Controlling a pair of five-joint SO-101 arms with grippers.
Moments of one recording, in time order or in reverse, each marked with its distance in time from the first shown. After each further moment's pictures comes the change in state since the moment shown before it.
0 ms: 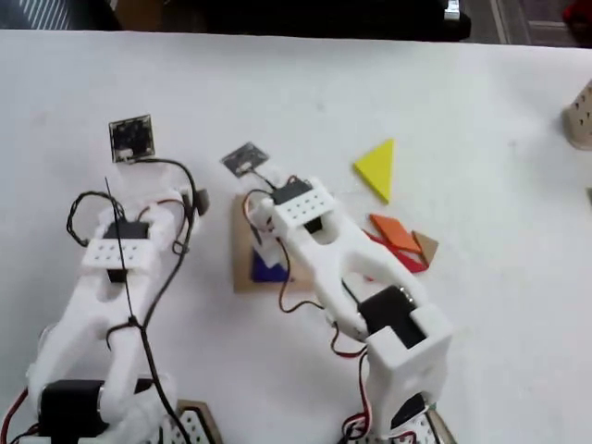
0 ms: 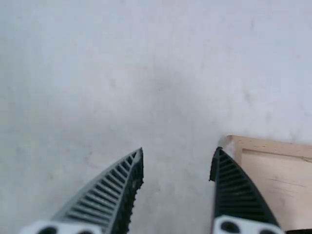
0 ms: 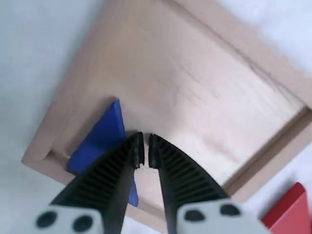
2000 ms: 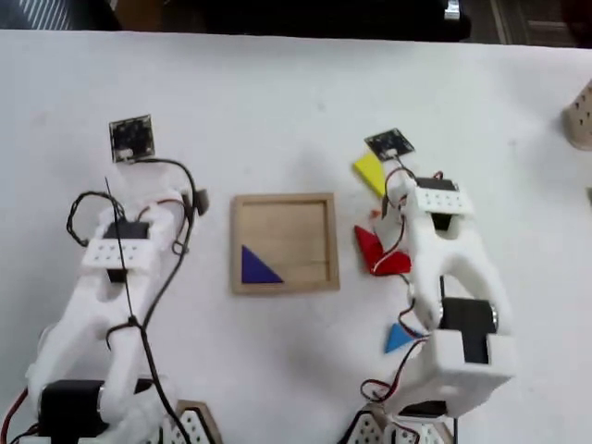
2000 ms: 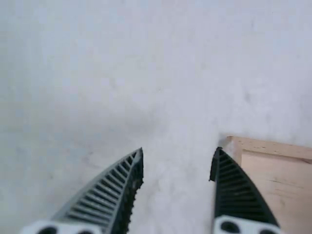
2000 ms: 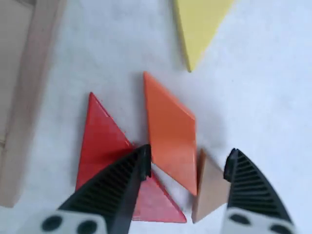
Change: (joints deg) left arm 0.0 0.0 0.0 0.0 0.0; right arm 34.4 -9.0 11.2 -4.2 20.0
